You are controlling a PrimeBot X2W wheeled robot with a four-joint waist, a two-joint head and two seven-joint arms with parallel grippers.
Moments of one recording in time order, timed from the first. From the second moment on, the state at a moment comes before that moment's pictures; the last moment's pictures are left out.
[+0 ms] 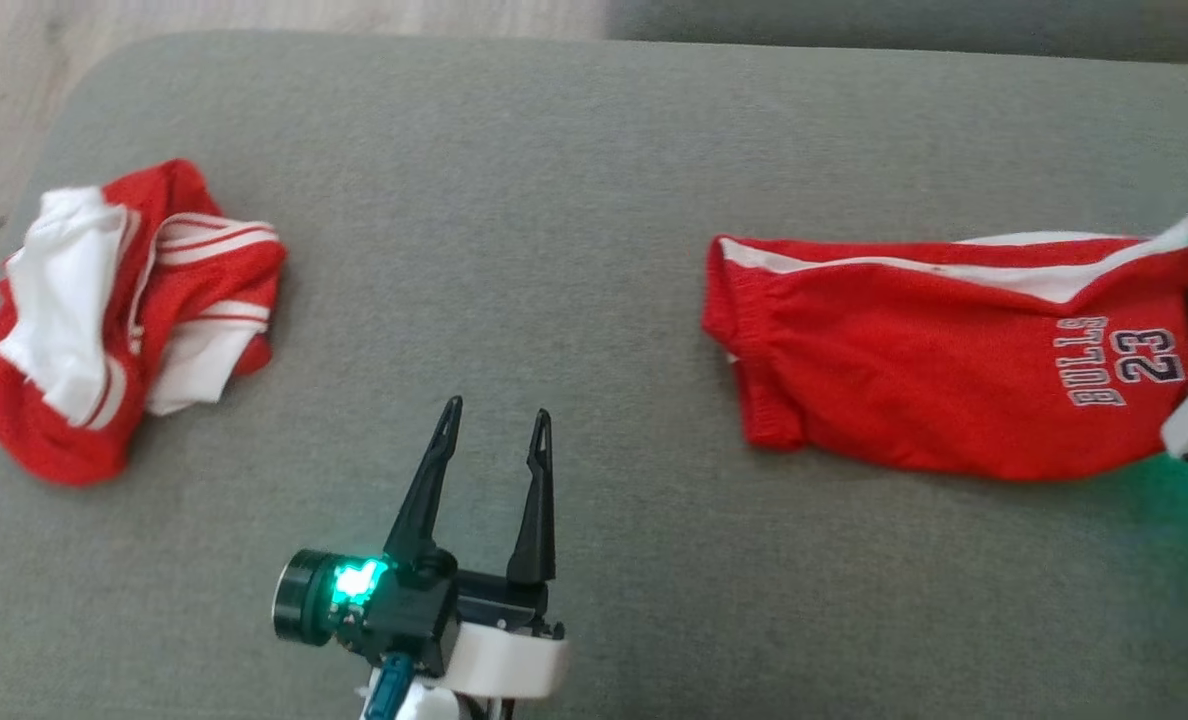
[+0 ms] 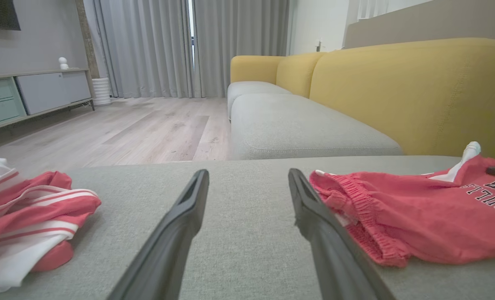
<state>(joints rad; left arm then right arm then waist) -0.08 0.05 -0.51 0.08 -0.15 0.24 -0.25 -0.58 -0.55 0.45 0.95 0.81 0.13 -0.12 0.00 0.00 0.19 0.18</state>
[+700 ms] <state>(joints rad) -0.05 0.05 -0.49 0.11 -0.15 0.22 -0.25 -0.65 -0.33 0.57 0.73 0.75 0.13 -0.09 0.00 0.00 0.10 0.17</state>
